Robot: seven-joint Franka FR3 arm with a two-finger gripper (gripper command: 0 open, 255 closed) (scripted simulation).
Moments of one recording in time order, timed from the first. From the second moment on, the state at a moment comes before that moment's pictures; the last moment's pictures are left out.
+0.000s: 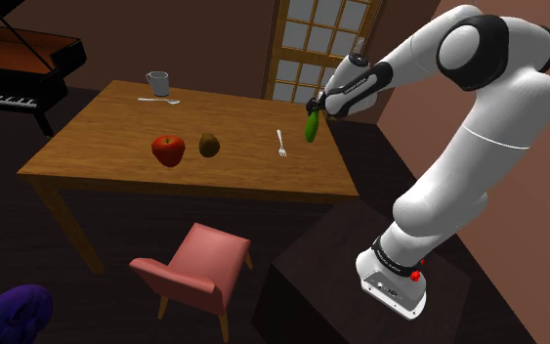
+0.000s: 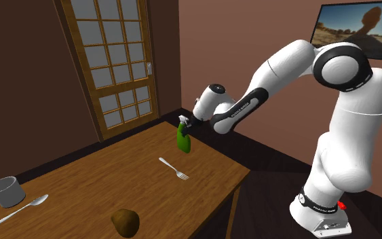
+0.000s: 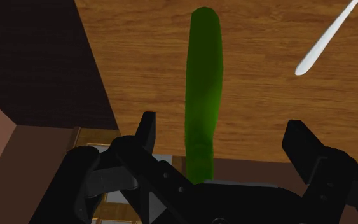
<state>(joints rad) -0.37 0.10 -0.16 -2.33 -0.30 2.92 0.45</state>
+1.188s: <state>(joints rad) -0.38 0.26 -0.17 -2.24 -0.30 3.01 0.47</state>
